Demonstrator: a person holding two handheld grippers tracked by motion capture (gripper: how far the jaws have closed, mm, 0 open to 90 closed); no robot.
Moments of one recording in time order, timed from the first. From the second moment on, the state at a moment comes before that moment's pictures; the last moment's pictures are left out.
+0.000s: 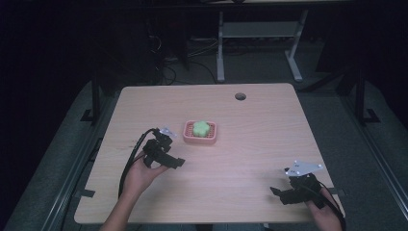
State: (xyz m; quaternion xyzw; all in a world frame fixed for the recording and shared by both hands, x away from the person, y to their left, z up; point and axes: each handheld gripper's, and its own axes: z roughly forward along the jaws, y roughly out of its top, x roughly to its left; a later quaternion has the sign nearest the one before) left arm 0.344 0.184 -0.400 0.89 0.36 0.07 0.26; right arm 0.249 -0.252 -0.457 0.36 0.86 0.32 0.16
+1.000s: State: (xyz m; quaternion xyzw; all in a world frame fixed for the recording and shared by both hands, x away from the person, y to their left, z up) left arm 0.295 0.217 -0.423 0.88 0.37 0.06 0.28; right arm 0.250 -0.251 -0.459 0.36 0.86 0.31 0.17
